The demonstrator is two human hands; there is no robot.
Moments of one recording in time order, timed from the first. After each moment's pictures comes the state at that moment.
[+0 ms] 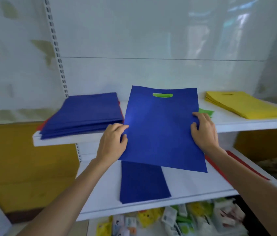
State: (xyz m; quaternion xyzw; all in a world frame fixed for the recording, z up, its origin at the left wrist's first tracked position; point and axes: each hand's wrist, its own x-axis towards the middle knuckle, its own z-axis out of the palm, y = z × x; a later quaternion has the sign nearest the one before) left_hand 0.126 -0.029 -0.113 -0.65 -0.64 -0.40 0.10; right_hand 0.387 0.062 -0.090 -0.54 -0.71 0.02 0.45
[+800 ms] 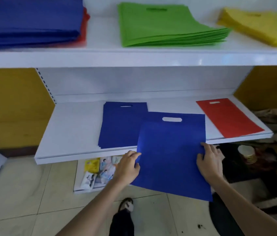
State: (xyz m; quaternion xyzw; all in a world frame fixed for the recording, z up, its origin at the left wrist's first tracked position) left_hand 0.259 -0.029 -0.396 -0.64 -0.69 -0.21 -0.25; right_hand 0.517 0.034 -0.355 -0.71 -0.66 0.14 0.19
